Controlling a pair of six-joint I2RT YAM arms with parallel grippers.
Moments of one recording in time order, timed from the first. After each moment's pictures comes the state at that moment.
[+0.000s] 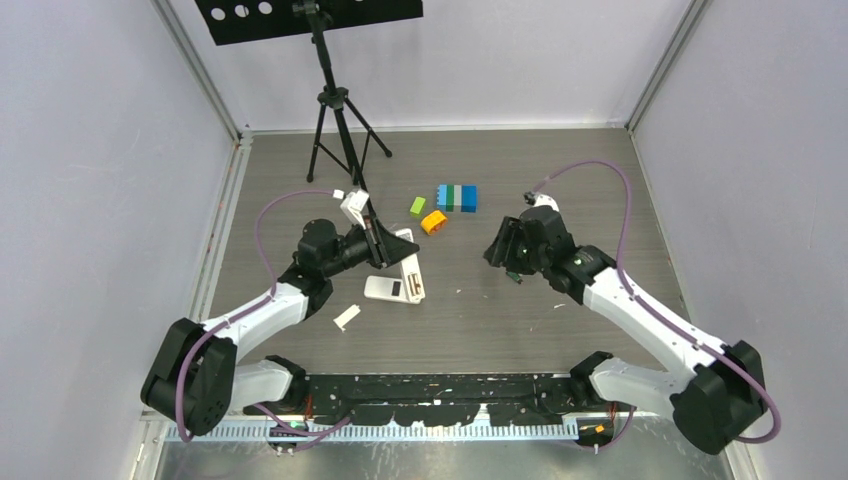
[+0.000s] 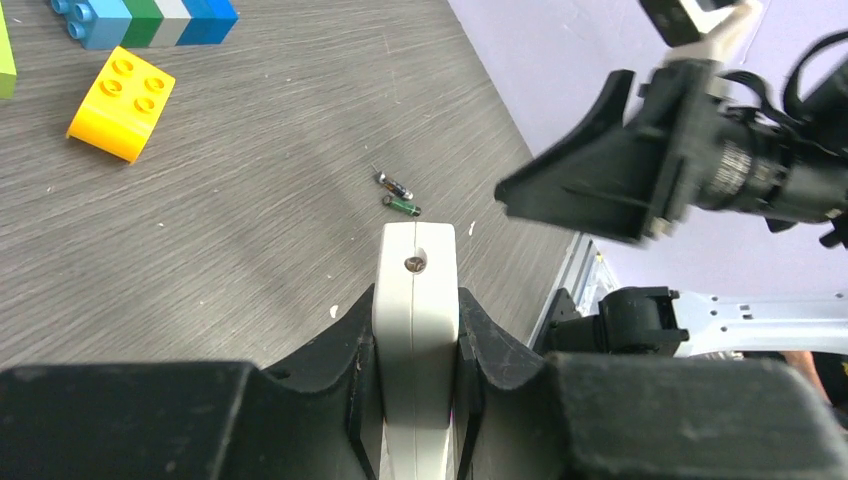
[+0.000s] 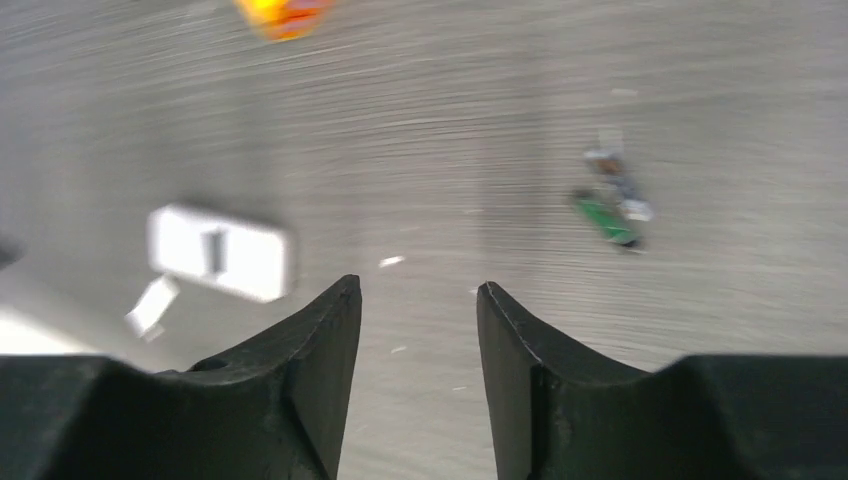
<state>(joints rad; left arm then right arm) -0.45 1.20 0.50 0.56 0.55 -0.72 0.57 1.07 0.79 -0.40 0.02 0.68</state>
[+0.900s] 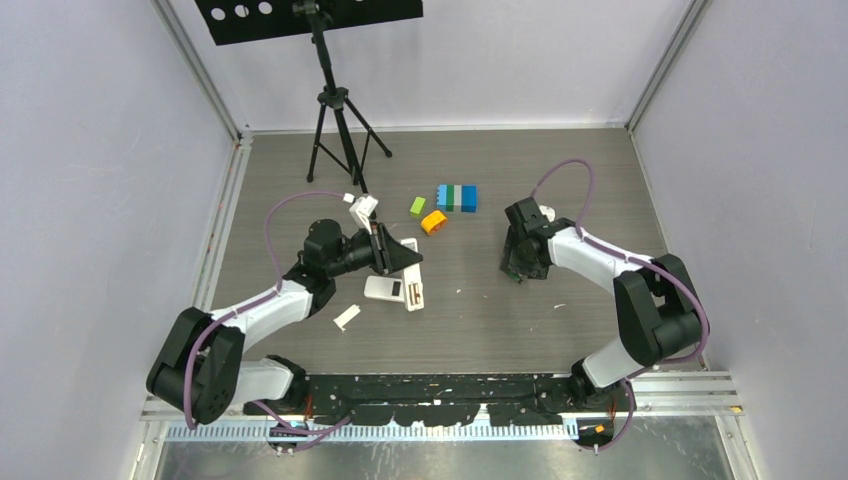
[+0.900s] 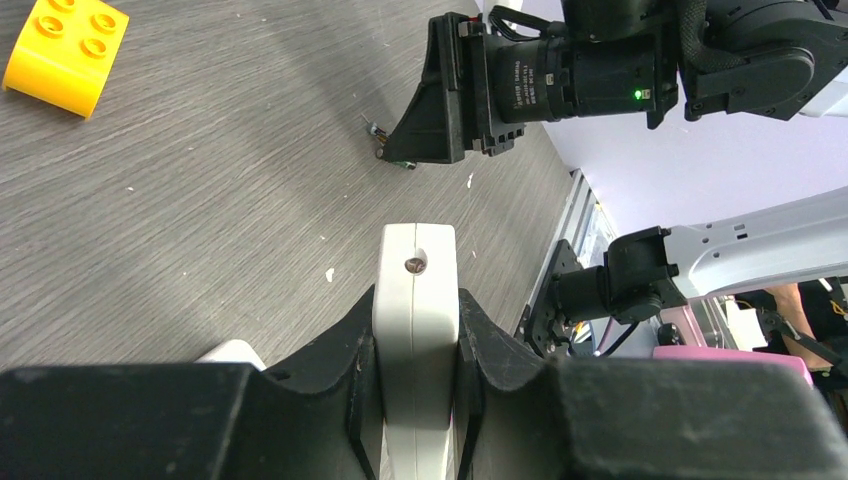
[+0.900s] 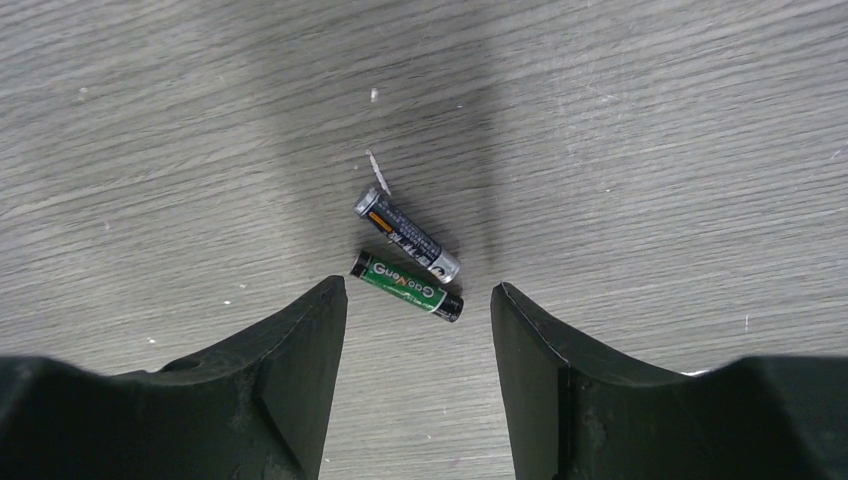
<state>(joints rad) -0.45 1.26 0.50 0.56 0.65 -0.68 0.40 1.53 0.88 -0.54 0.20 0.63</state>
